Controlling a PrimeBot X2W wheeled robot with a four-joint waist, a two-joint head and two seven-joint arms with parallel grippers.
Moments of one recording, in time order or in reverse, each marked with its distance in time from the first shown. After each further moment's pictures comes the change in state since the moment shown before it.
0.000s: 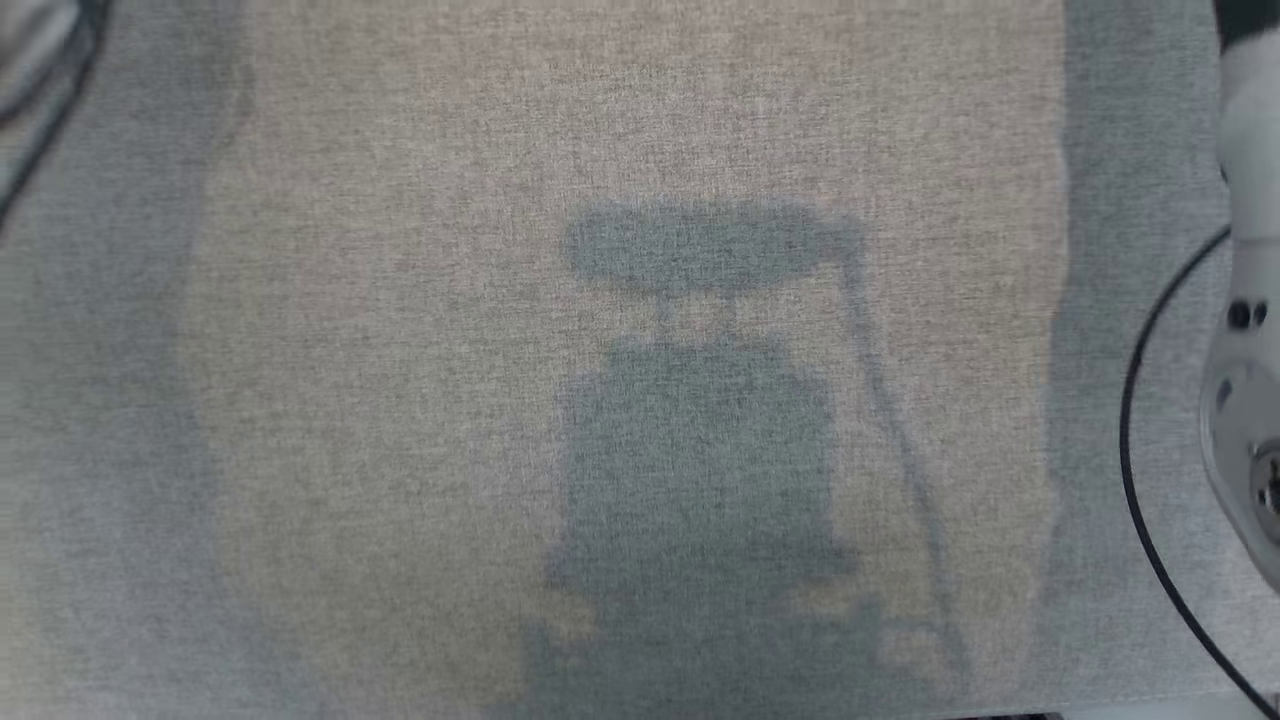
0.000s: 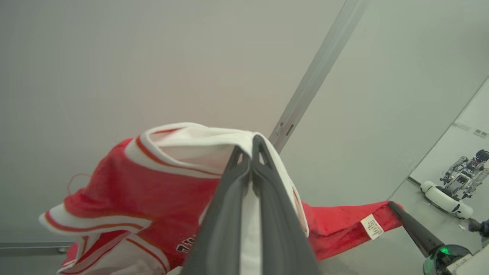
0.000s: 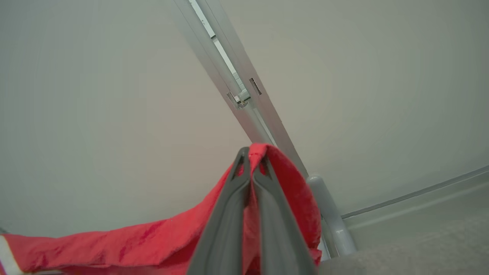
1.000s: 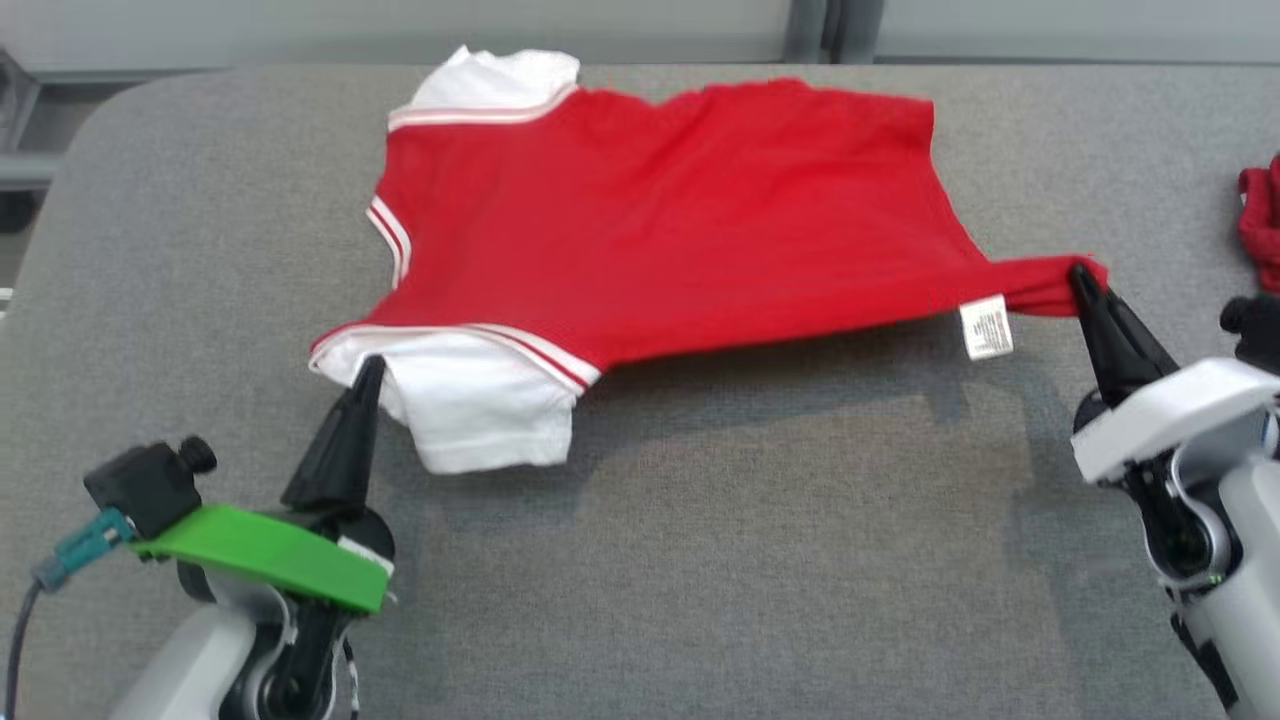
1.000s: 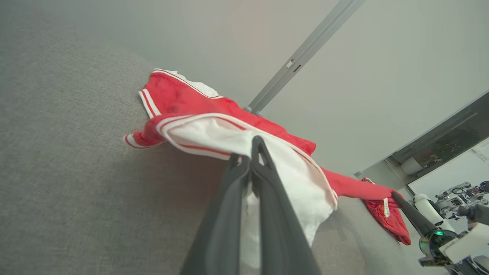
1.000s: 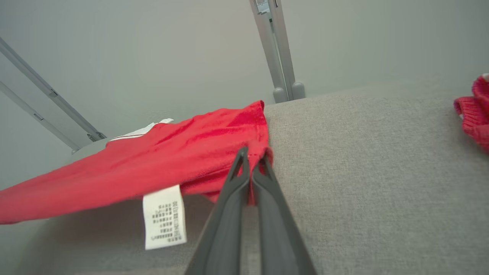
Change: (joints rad) left arm 1.258 0.101 0.046 -0.460 -0.081 0.082 -0.032; right arm 1.128 -0.300 0.239 -0.423 0.194 0.000 0.142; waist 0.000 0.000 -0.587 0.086
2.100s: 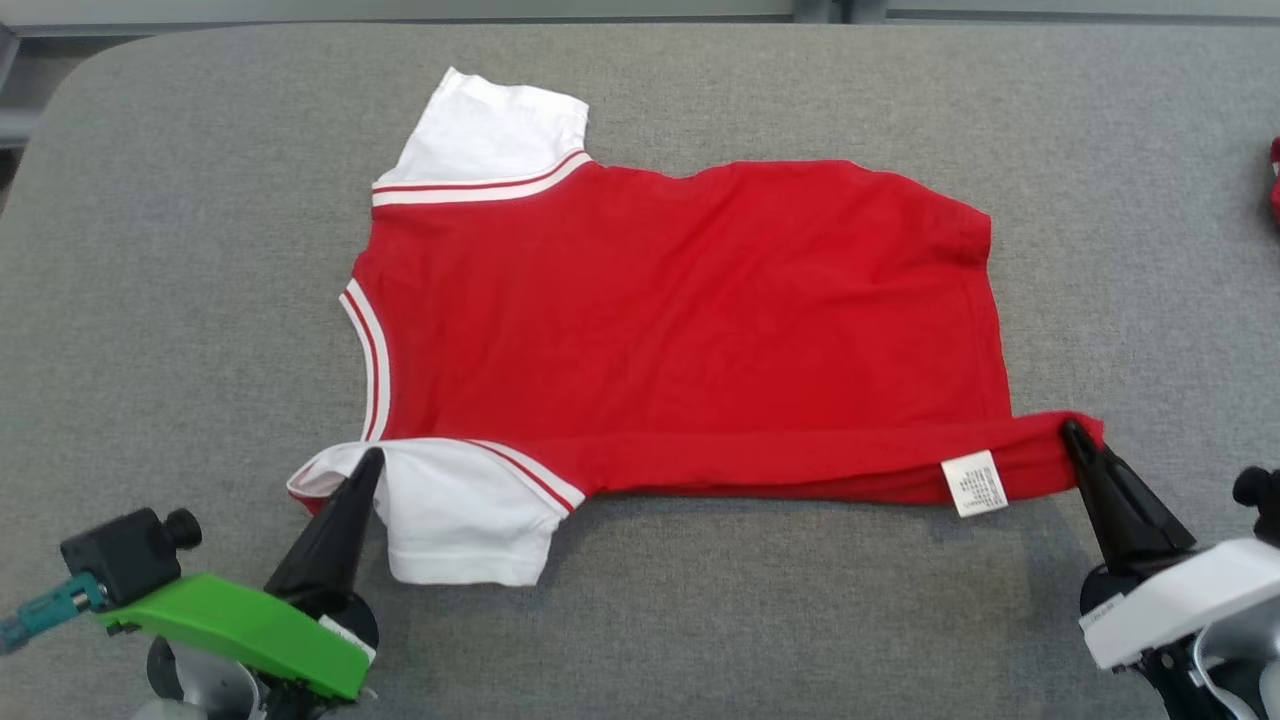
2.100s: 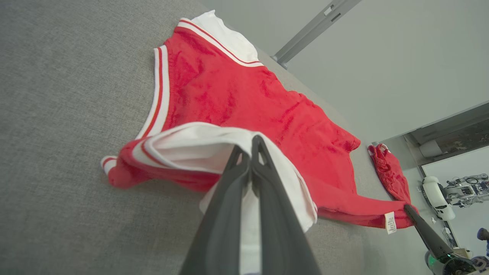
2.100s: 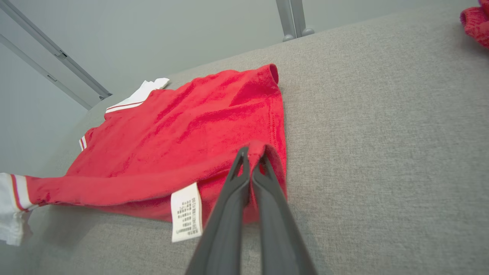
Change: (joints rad) left arm 0.275 0.054 0.110 -0.326 0.002 0.176 0.196; right arm 0.519 0.089 -0.177 -0.534 -0.119 0.000 0.161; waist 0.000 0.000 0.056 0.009
